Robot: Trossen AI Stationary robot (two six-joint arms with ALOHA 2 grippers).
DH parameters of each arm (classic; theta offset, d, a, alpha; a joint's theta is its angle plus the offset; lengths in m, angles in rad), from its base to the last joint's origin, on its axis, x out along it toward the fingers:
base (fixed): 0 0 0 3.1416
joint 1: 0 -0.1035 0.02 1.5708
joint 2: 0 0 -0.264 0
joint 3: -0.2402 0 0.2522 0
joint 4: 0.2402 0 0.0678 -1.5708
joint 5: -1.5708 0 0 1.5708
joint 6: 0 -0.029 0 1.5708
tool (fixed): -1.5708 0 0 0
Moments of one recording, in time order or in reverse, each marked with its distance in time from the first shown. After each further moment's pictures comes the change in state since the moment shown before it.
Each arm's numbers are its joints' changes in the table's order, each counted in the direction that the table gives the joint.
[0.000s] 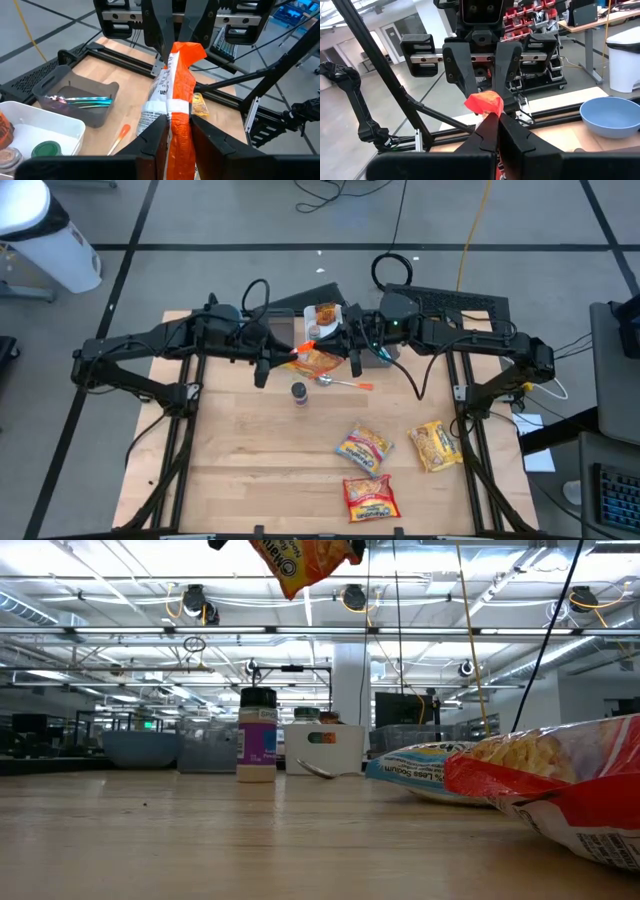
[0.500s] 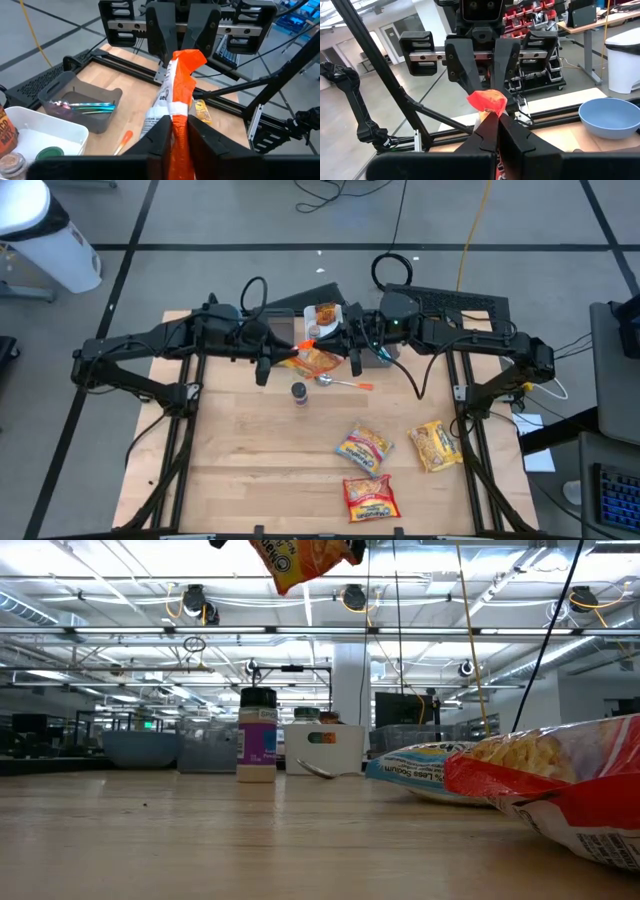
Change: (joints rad) left arm -0.004 0.000 0.000 -0.028 -0.026 0.005; right arm 0.000 0.000 0.000 0.000 -0.003 0.004
